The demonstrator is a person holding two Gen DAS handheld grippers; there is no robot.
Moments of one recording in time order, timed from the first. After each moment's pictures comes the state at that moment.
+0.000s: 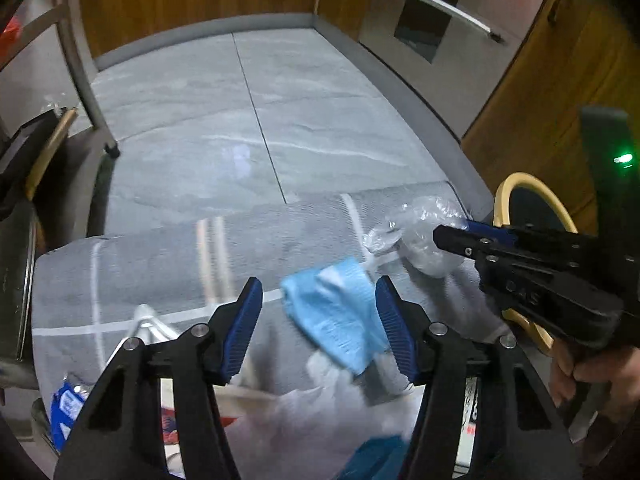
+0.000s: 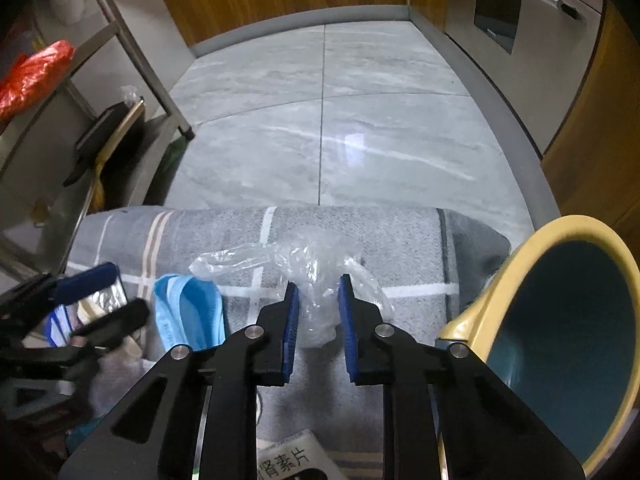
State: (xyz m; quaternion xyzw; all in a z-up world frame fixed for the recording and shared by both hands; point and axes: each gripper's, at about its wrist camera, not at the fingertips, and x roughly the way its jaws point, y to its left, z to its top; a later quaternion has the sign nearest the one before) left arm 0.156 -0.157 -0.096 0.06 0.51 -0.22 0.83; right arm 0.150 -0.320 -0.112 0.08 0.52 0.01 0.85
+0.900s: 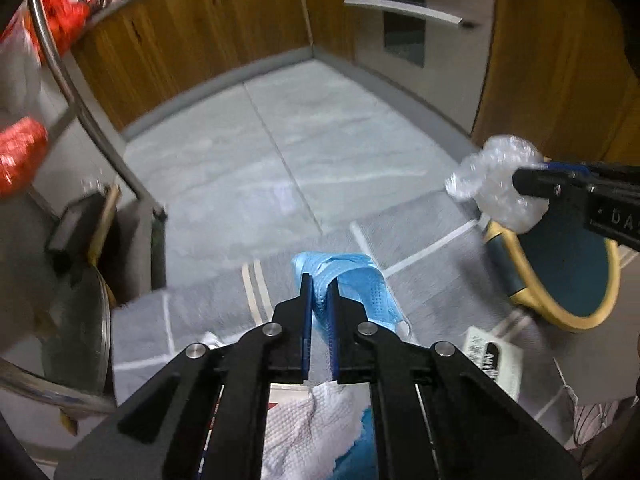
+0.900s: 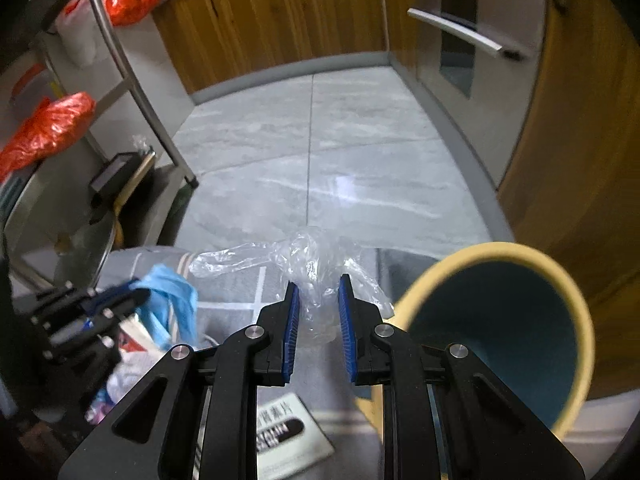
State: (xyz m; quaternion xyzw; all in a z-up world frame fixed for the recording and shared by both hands) left arm 0.111 -0.179 -0.026 0.18 0.43 -0.19 0.87; right arm 0.090 -0.356 -0.023 0.10 0.45 -0.01 0.89
